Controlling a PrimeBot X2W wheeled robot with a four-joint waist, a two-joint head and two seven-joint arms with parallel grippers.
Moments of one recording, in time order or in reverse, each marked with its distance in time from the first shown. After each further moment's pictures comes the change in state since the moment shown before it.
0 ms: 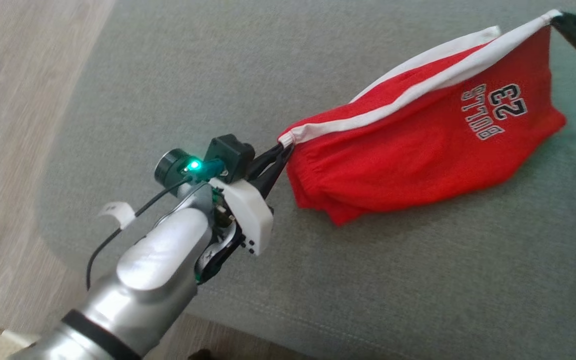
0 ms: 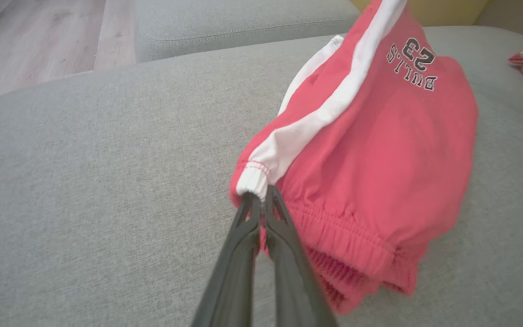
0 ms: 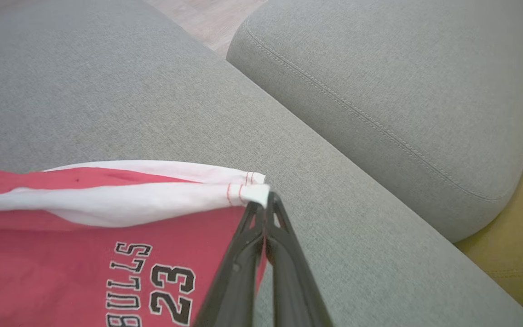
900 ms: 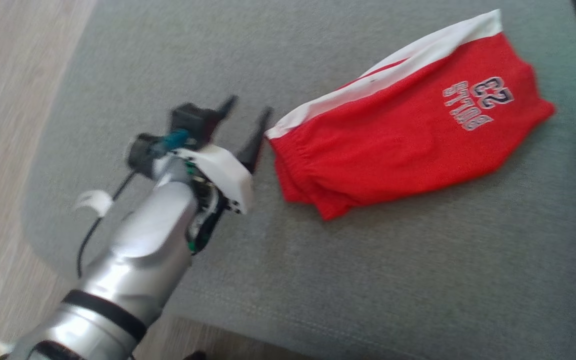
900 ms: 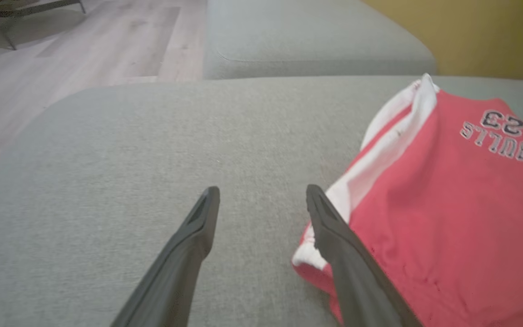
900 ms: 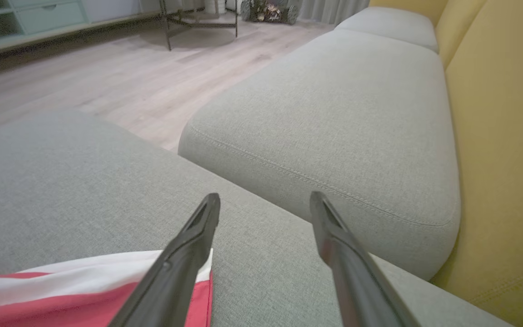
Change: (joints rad) left arm -0.089 -0.092 0.093 0.256 -0.040 0.032 -0.144; right arm -0.066 0.162 0.000 0.369 0.006 0.000 -0.428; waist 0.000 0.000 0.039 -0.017
